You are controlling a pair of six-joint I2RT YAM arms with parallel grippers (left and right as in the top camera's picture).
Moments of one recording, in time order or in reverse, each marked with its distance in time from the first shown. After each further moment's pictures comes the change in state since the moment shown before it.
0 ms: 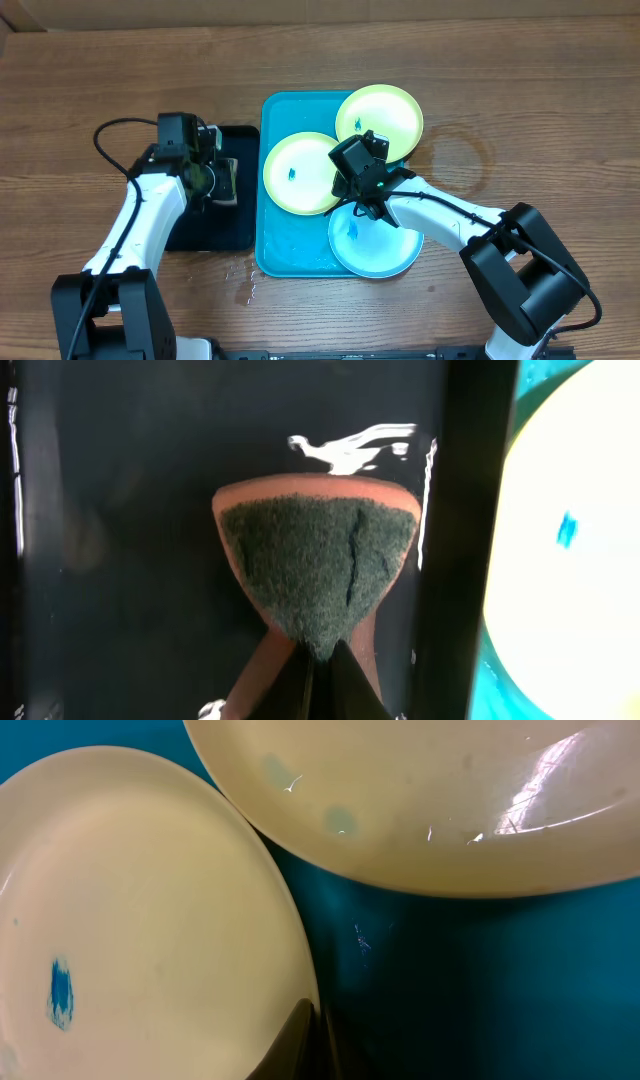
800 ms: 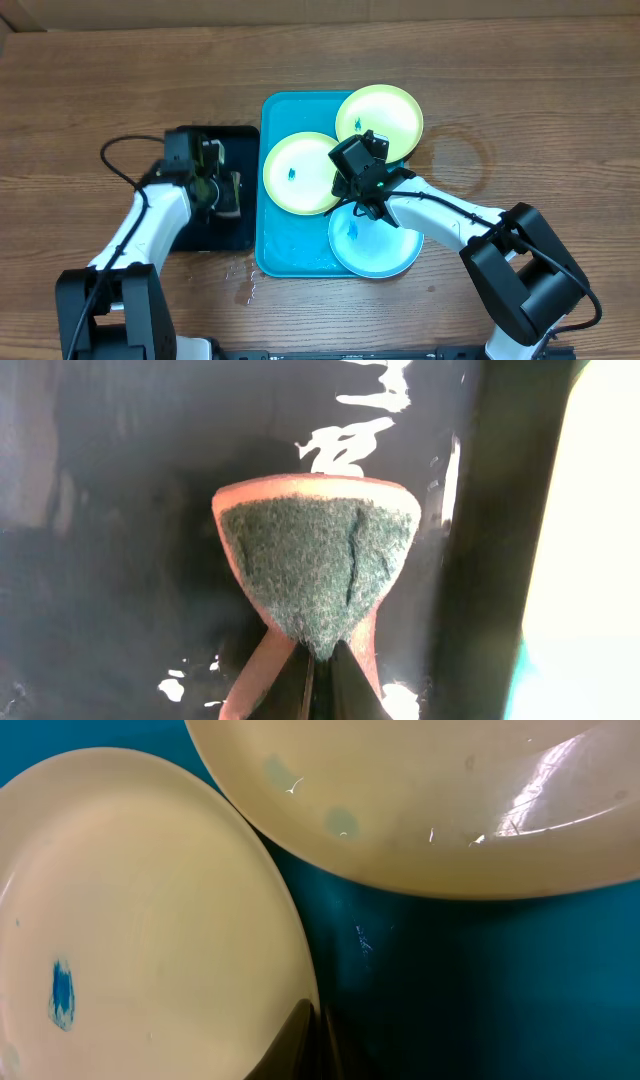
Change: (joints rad) left arm 0.000 0.006 -0.050 0.021 0.000 -0.027; right arm 0.000 0.000 0.000 0.003 0.000 0.000
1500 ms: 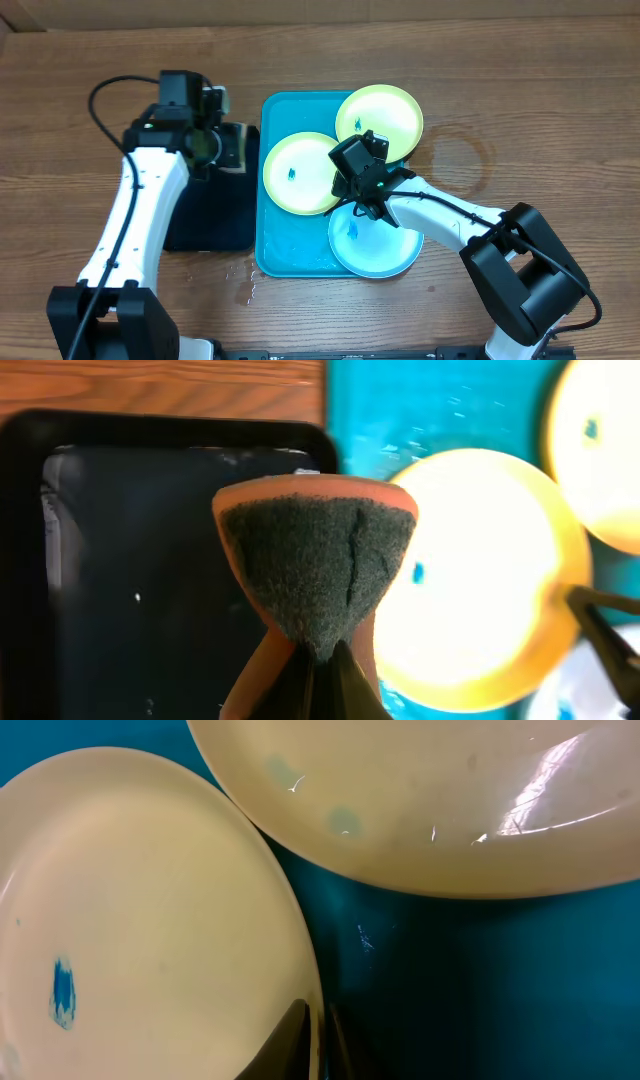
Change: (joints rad) left arm -0.109 0.002 0.370 -0.256 0.010 -0.012; right arm 0.000 0.000 0.000 0.000 -0.003 0.000
